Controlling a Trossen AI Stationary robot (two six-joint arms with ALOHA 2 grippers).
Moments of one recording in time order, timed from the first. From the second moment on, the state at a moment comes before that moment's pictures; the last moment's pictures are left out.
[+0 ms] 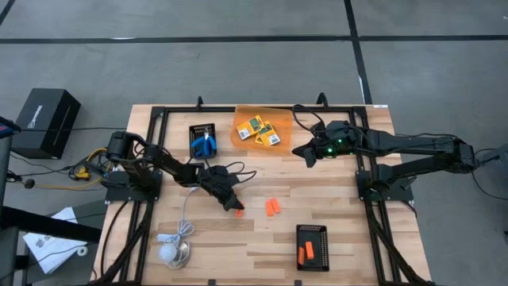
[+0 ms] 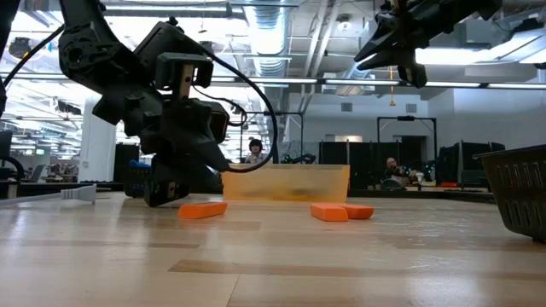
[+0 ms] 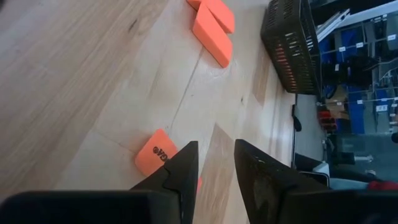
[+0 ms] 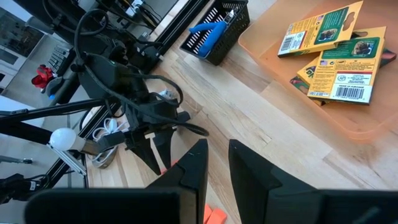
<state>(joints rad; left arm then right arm) -0.02 1.80 0.51 0.57 0.34 -0.92 -0.16 1.01 0.80 -0.31 0.00 0.73</state>
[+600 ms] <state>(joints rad) -0.03 1.75 0.51 0.44 0.33 -0.91 -0.18 1.01 0.80 -0.33 0.00 0.73</state>
